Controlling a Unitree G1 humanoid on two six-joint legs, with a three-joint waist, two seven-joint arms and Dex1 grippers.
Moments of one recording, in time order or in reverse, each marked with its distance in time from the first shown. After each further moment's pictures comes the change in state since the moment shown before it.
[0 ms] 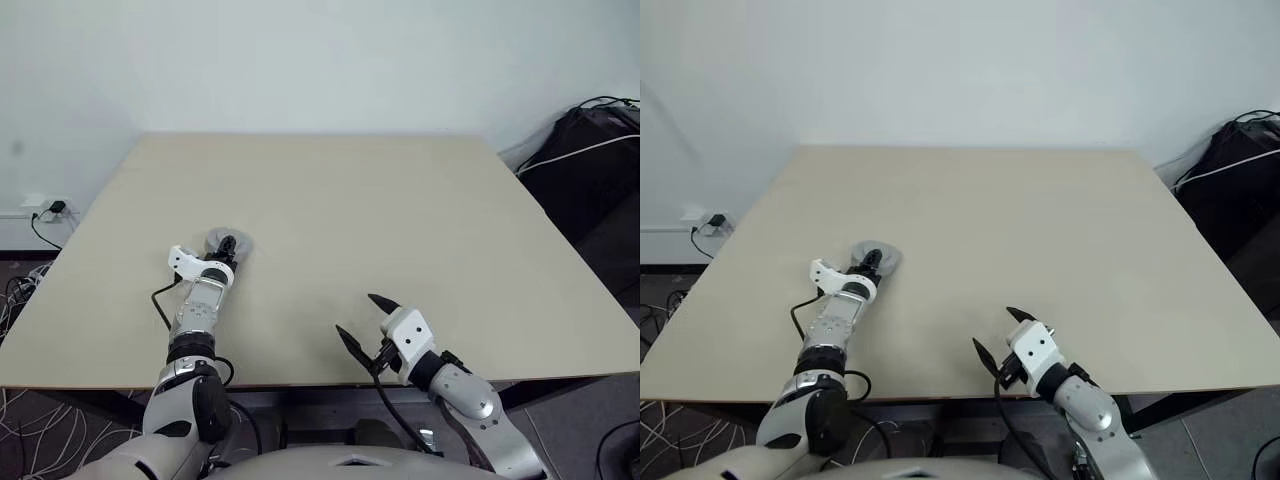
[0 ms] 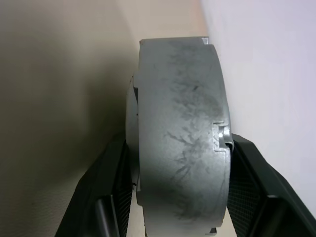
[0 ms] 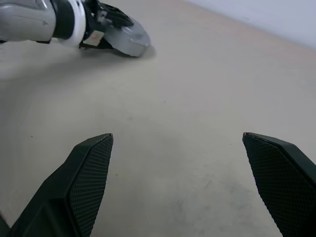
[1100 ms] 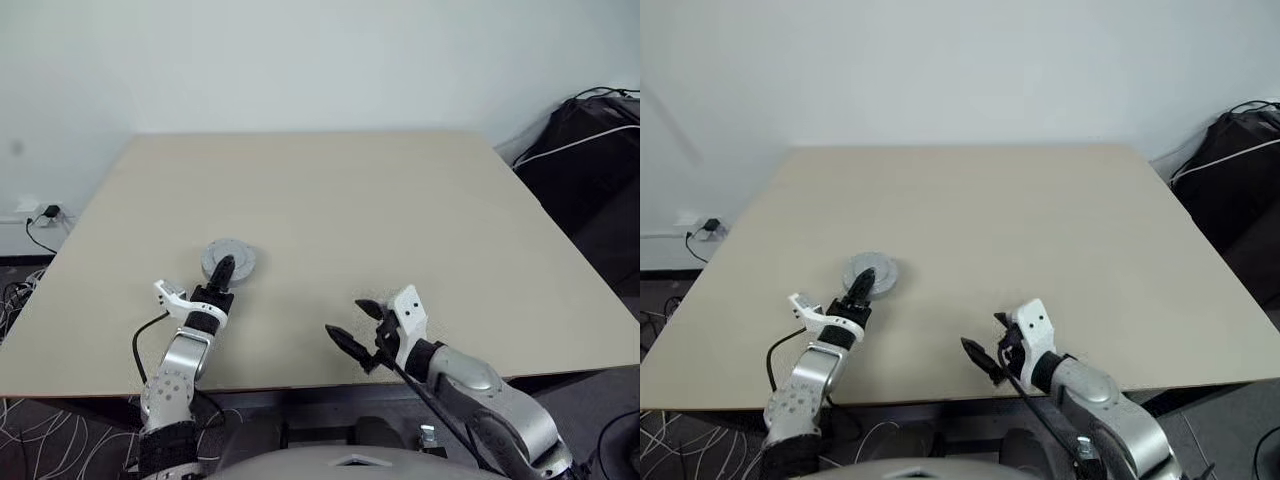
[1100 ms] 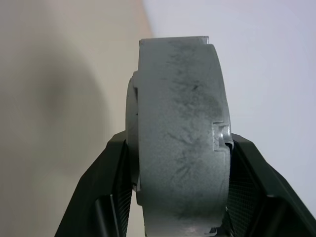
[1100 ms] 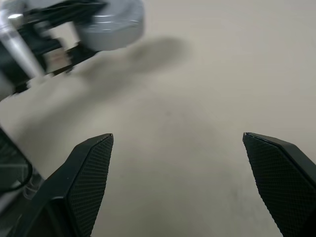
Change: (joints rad) left arm 0.532 -0.073 -0.184 -0.731 -0.299 0.206 -0.025; right arm -0.112 -0.104 0.025 -0.146 0.399 0.396 -0.047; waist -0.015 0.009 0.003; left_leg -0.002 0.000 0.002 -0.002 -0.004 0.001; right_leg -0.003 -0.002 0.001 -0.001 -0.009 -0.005
